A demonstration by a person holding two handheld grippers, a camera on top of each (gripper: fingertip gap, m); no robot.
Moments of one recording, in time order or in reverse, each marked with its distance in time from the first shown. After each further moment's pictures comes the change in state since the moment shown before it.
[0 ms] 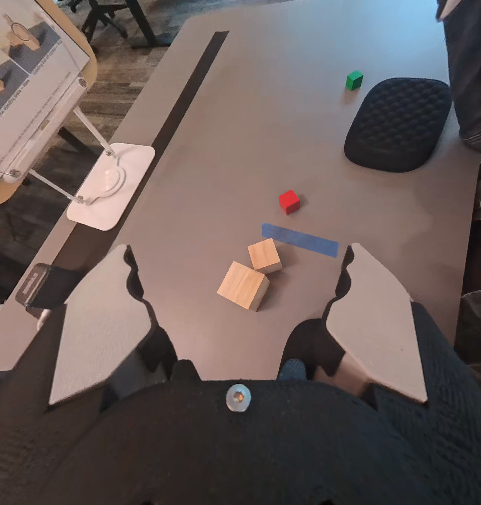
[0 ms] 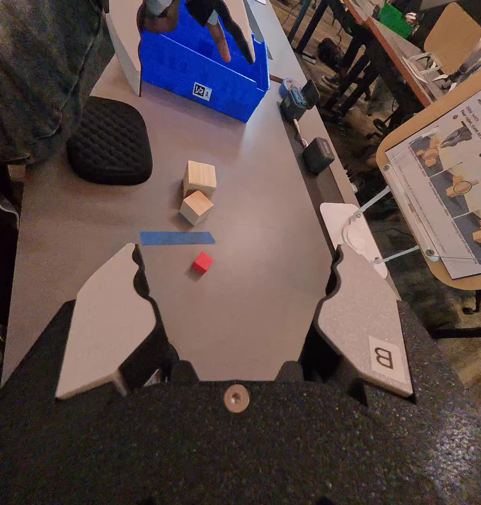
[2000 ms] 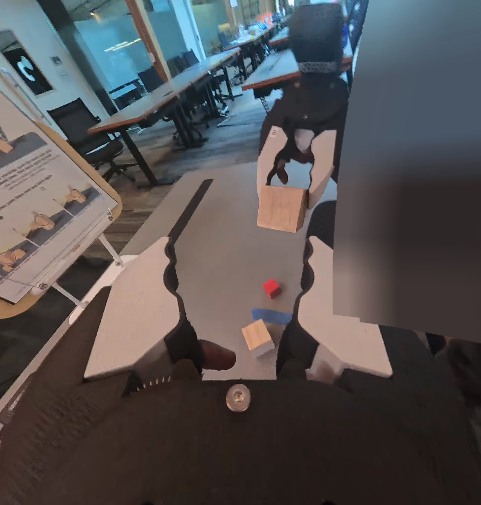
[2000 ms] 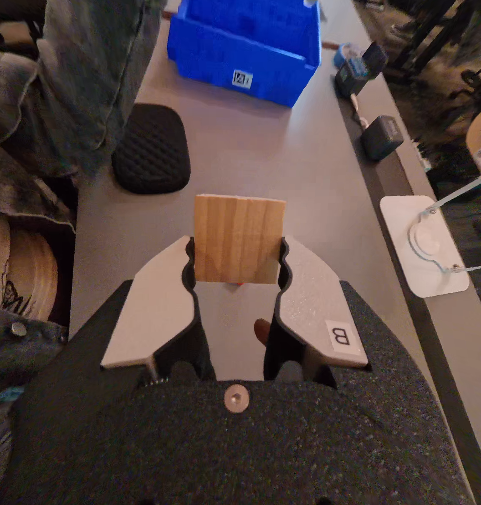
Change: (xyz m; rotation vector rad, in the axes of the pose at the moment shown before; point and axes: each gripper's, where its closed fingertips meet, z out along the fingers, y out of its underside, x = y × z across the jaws) left arm 0.007 -0.076 -0.049 0.439 0.091 0.055; right arm -0.030 -0.013 0.042 -0.085 -0.186 0.097
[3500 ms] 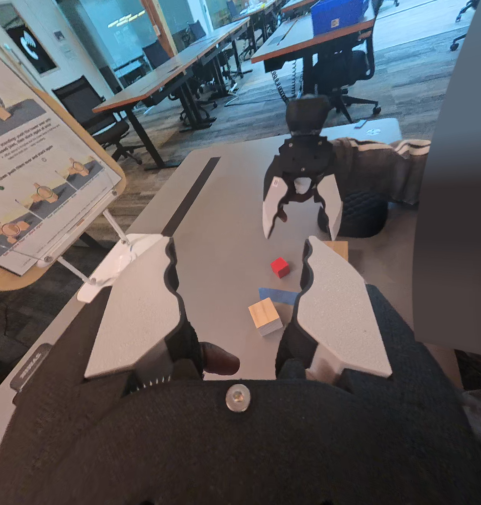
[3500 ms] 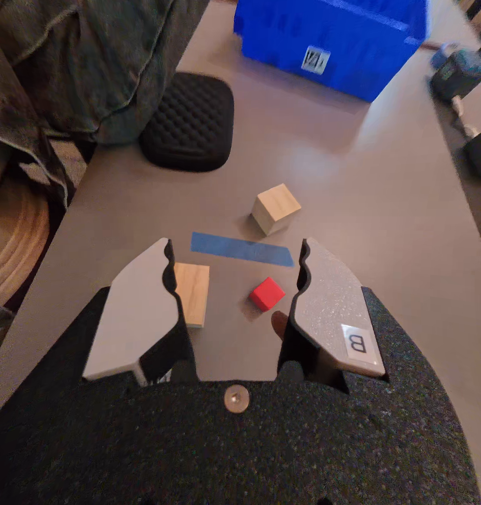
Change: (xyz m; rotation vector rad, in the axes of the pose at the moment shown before) left arm -0.007 0.033 0.000 -0.065 -0.038 0.003; right arm -0.021 0.055 0.083 0.155 -0.232 -0.064
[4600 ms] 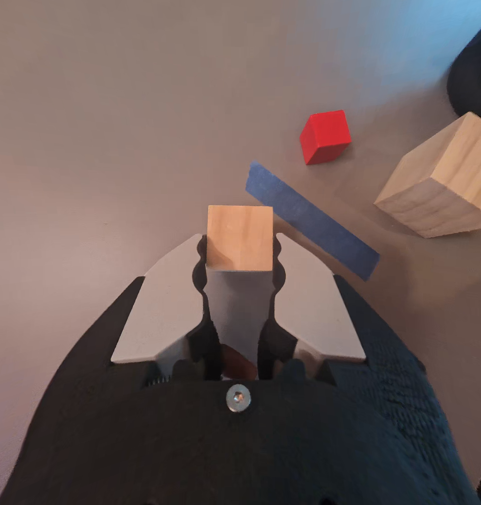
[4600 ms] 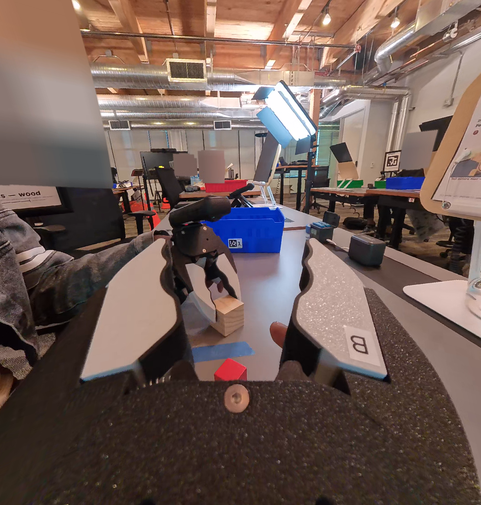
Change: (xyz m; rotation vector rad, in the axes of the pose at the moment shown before) left arm 0.042 0.211 0.105 -0.623 -0.070 -0.461; right arm 0.057 -0.025 -0.076 0.796 0.220 0.203
